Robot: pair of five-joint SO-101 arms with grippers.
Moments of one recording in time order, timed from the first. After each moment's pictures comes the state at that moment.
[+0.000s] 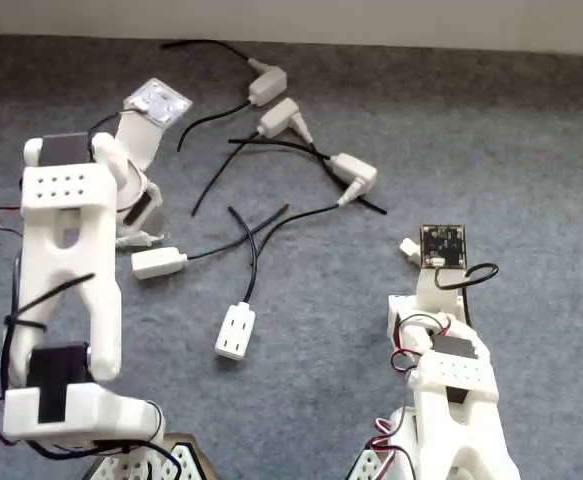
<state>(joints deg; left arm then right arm) -12.9 -0.8 1.5 81.5 -44.4 5.9 -46.5 83.6 23.8 10.4</state>
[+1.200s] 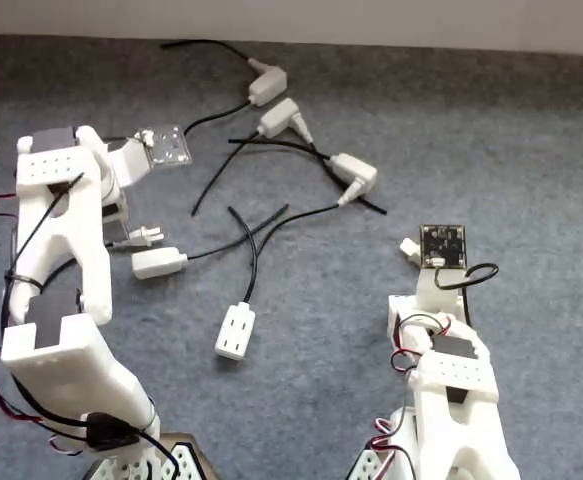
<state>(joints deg) -19.0 16.7 -1.8 67.1 -80.8 5.9 -46.5 83.6 23.8 10.4</state>
